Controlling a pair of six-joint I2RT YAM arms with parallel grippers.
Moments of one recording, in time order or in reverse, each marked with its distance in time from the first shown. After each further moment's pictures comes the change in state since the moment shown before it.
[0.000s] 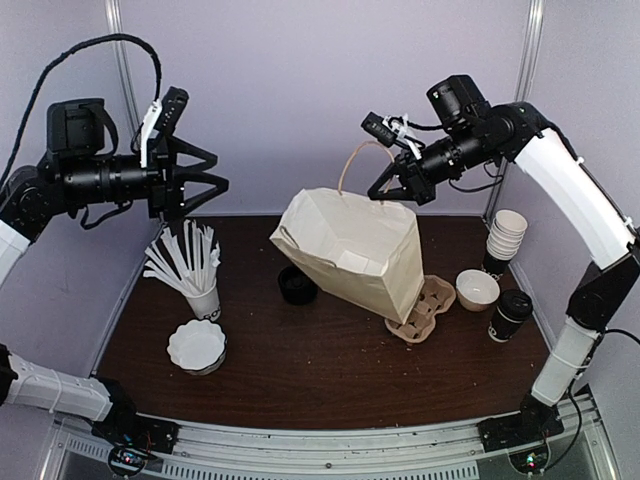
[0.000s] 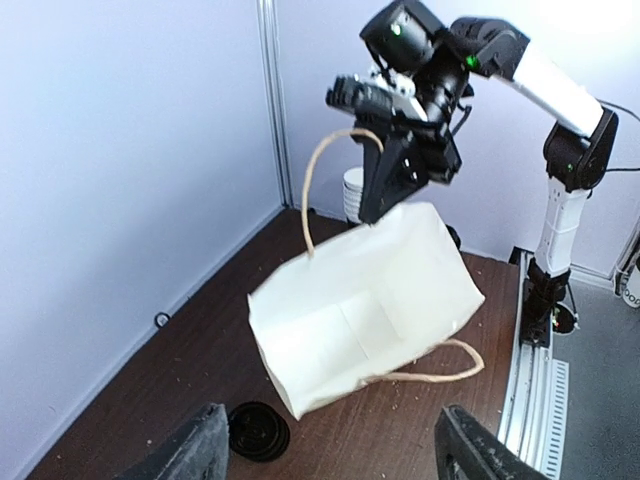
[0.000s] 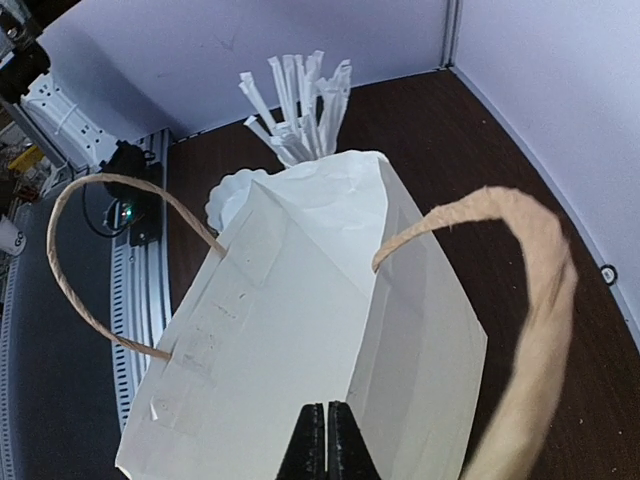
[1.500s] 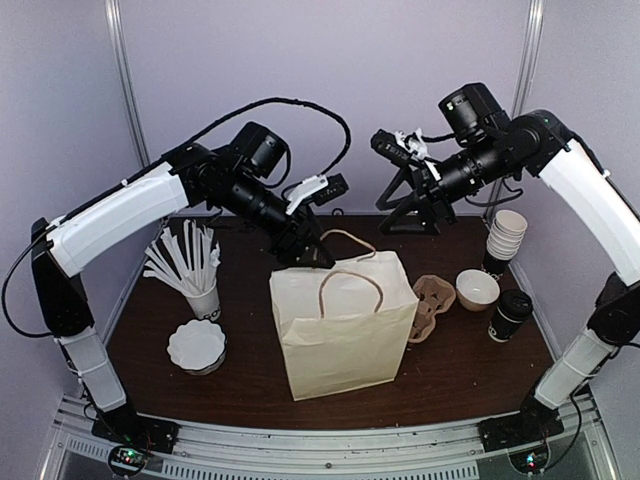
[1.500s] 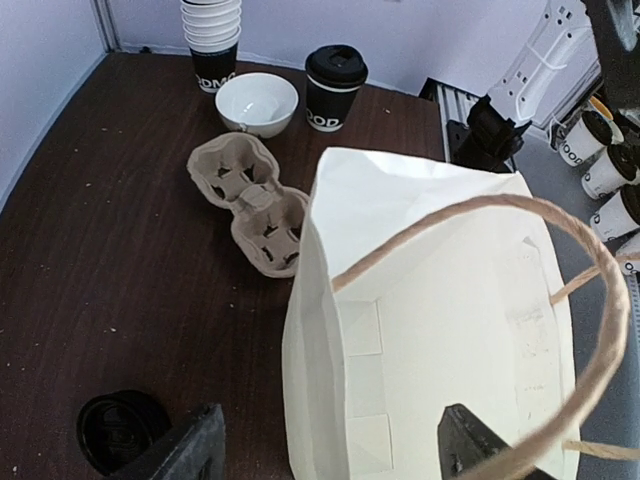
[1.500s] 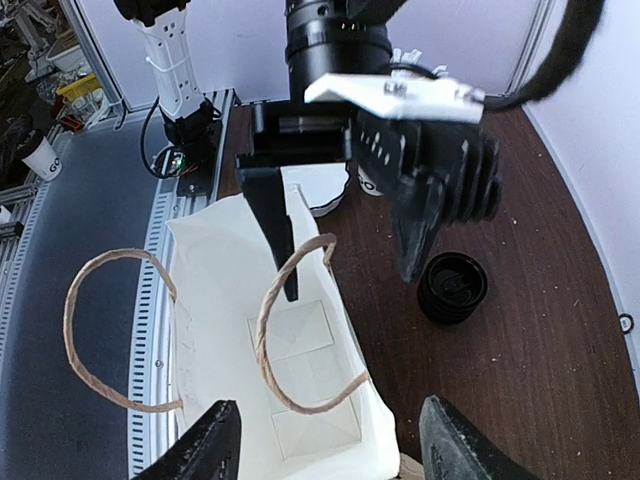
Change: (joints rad) left arm -0.167 0.628 0.333 -0.263 0.132 0.162; right arm 0.083 -0.143 -0.160 -0.037 -0.066 -0.185
